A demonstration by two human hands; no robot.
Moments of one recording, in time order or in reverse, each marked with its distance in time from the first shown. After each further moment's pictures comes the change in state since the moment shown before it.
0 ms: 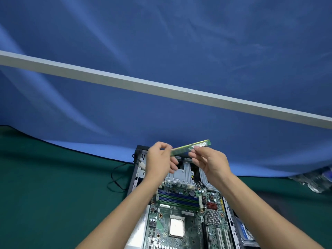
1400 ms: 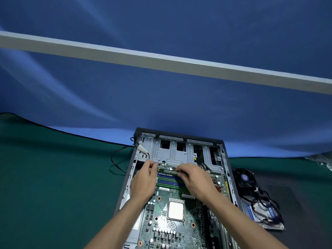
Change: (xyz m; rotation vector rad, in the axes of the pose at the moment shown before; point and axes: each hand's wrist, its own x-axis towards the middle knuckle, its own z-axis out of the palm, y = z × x) left_hand -0.015 -0.138 -0.029 0.704 0.059 0.003; right_hand 0.017 0.116 -0.047 -1.400 -0.335 -0.425
